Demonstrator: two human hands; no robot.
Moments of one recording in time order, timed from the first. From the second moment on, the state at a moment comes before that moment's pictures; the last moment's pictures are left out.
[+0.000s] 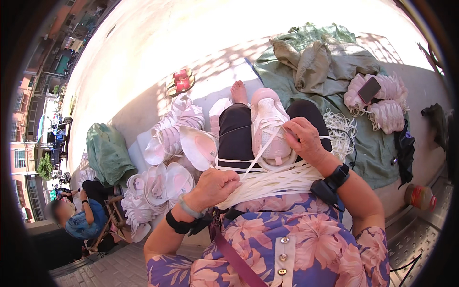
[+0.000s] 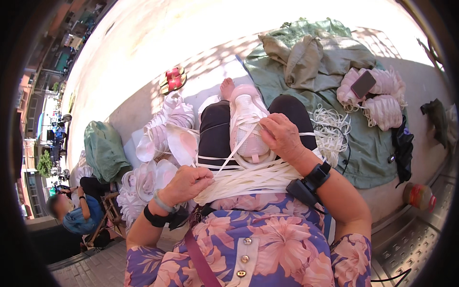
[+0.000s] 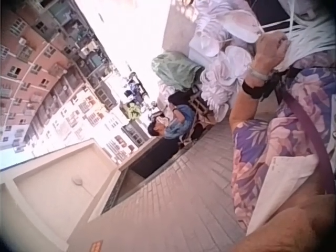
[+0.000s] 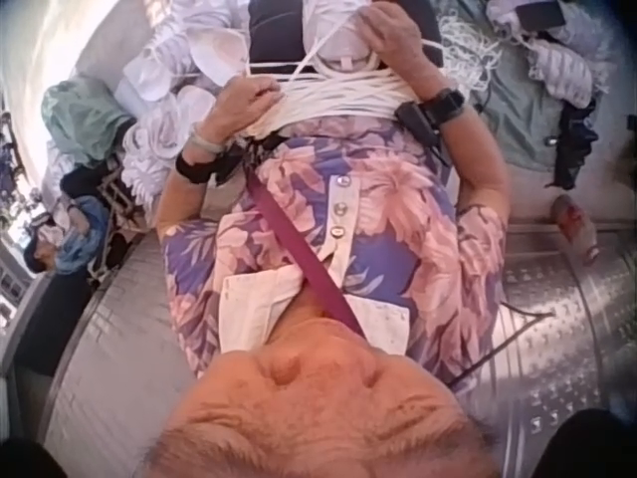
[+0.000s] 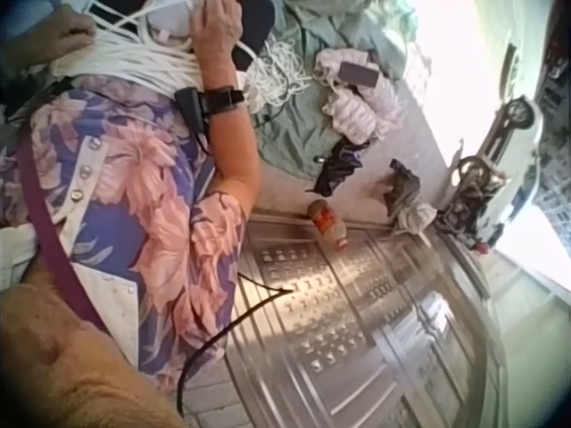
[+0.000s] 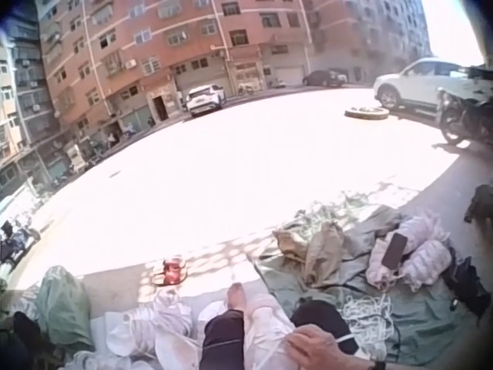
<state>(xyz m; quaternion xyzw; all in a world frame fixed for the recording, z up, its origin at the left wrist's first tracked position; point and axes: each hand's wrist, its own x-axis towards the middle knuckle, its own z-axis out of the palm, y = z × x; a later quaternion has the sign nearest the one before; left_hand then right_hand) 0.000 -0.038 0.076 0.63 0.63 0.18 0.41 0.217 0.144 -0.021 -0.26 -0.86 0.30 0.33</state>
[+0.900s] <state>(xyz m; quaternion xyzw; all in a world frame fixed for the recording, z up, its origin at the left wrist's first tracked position) -0.081 -0.063 0.045 0.68 0.73 0.08 -0.04 0.238 0.168 0.010 -0.19 -0.94 0.17 0.20</state>
